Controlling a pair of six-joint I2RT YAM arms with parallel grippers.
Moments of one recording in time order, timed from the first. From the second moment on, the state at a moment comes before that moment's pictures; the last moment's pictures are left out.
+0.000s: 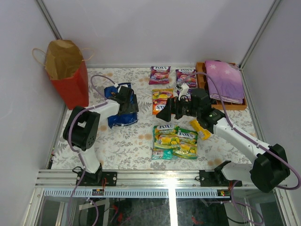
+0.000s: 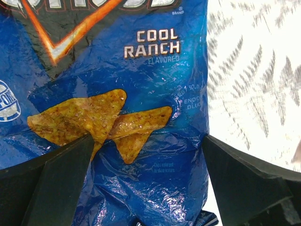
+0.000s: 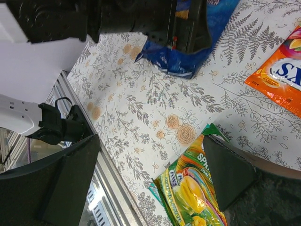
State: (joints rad) left arm -0.37 1.78 1.03 -0.26 -0.22 -0.49; right arm 0.57 1.24 0.88 -0.04 -0.52 0.46
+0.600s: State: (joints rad) left arm -0.08 2.13 1.57 -0.42 -0.09 -0.25; right arm 0.57 1.23 0.85 0.00 -0.54 0.48
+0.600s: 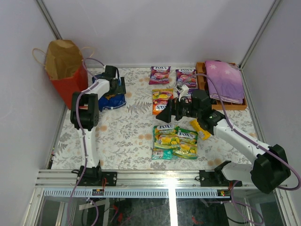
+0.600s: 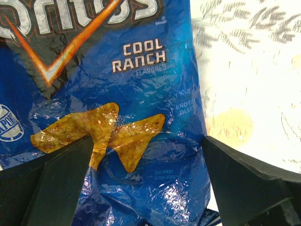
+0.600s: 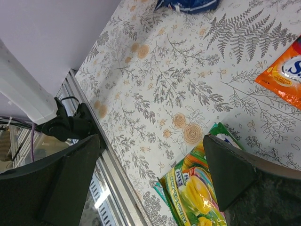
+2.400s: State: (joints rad) left arm 0.08 2.18 1.78 -0.51 -0.16 -0.13; right arm 0.57 1.10 0.79 -0.01 -0.62 0.52
